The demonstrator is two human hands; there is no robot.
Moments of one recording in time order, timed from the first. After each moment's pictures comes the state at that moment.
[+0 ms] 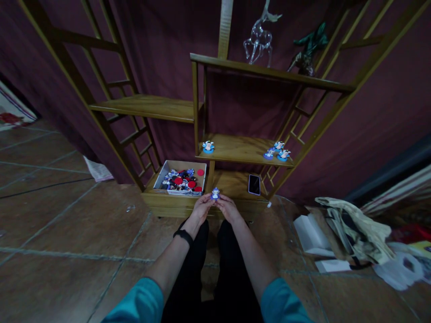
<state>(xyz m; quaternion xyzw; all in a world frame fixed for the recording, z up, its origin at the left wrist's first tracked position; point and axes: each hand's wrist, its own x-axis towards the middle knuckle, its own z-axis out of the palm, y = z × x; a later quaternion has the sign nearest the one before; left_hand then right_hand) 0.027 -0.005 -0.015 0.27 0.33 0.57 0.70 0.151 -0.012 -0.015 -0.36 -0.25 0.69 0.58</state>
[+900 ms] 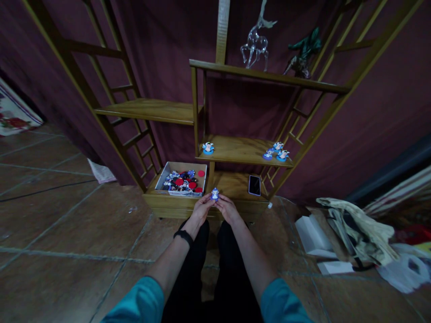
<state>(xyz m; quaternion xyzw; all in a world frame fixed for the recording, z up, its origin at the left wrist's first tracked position) 0.027 -0.013 -0.005 0.26 0.35 0.57 0.70 0.147 -0.019 -0.009 -0.36 -0.22 0.68 0.60</state>
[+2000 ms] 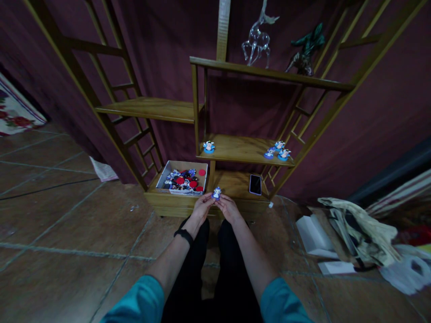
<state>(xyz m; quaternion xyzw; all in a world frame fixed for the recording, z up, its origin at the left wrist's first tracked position) 0.027 -0.011 -0.010 0.28 0.35 0.58 0.68 0.150 -0.020 -0.009 -0.36 -0.23 0.69 0.59</state>
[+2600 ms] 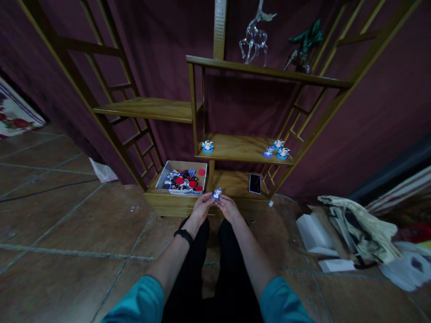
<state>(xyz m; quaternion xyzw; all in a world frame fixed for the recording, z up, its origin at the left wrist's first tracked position) 0.028 -0.012 -0.012 0.28 0.35 0.58 0.68 0.150 -0.017 -0.016 -0.37 -0.21 0.68 0.60</state>
